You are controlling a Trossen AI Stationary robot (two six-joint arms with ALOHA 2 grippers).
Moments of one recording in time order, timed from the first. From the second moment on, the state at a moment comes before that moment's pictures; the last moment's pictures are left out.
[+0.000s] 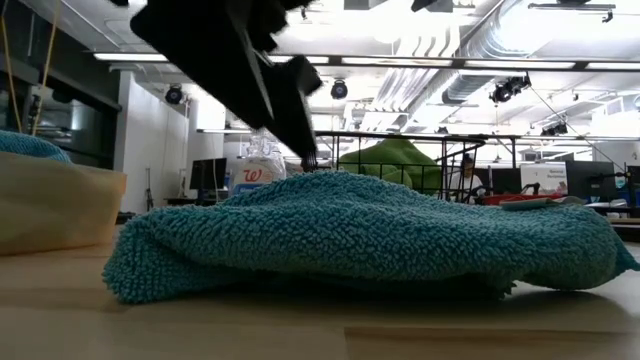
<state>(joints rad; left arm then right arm) -0.37 1.88 1.29 -0.40 0.05 -0.04 0.27 1.50 1.63 -1.10 0.86 0.80</state>
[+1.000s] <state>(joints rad) -0.31 1.72 1.35 -0.90 -0.12 -0.14 0.27 1.50 1.63 -1.14 0.94 0.81</state>
